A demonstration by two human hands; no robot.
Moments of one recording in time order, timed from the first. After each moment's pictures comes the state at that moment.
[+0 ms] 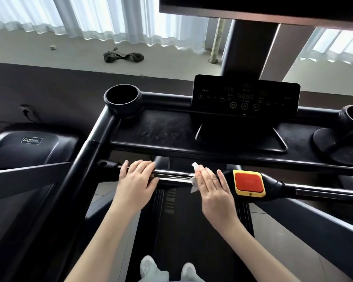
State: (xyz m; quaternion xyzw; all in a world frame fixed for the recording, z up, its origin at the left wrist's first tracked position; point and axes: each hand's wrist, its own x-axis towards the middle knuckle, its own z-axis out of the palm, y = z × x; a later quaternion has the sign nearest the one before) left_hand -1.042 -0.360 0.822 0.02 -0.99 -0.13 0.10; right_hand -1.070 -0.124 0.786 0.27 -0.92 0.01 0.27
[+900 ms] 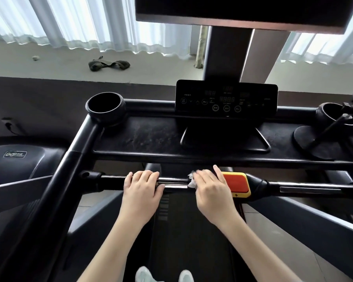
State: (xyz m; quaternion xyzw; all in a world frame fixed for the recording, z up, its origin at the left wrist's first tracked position) left_hand -1.050 -0.311 0.820 0.00 -0.98 -0.12 0.14; right_hand -1.085 -0.109 0.818 0.23 -0.95 0.10 0.20
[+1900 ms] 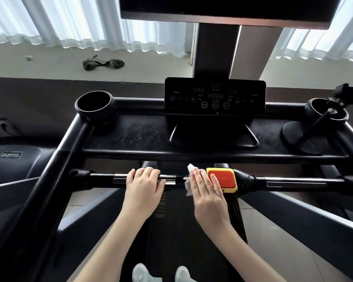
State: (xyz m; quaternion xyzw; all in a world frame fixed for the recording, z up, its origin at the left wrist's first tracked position) left_hand -1.060 -0.280 0.819 -0.01 -0.98 -0.12 0.17; right_hand -1.057 -0.085 0.790 0.21 -0.93 -0.05 0.29
